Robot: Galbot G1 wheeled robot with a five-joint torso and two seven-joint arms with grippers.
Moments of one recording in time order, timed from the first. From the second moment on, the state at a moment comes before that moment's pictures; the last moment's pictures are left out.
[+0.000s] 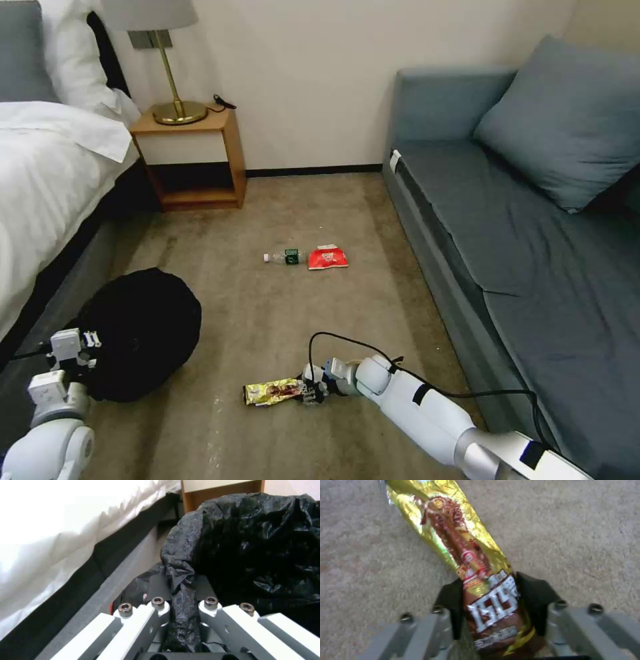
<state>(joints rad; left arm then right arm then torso) 1.55 -1.13 -0.88 -1.75 -0.36 0.00 -0.18 -0.65 1.39 -0.43 0.78 0.00 0.04 -0.60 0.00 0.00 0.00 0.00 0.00</state>
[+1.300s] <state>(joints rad) 1.57 -1.20 -0.84 -1.80 -0.35 -0.04 -0.16 -0.67 1.32 -0.37 1.39 0.50 -0.06 -0.44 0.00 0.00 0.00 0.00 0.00</state>
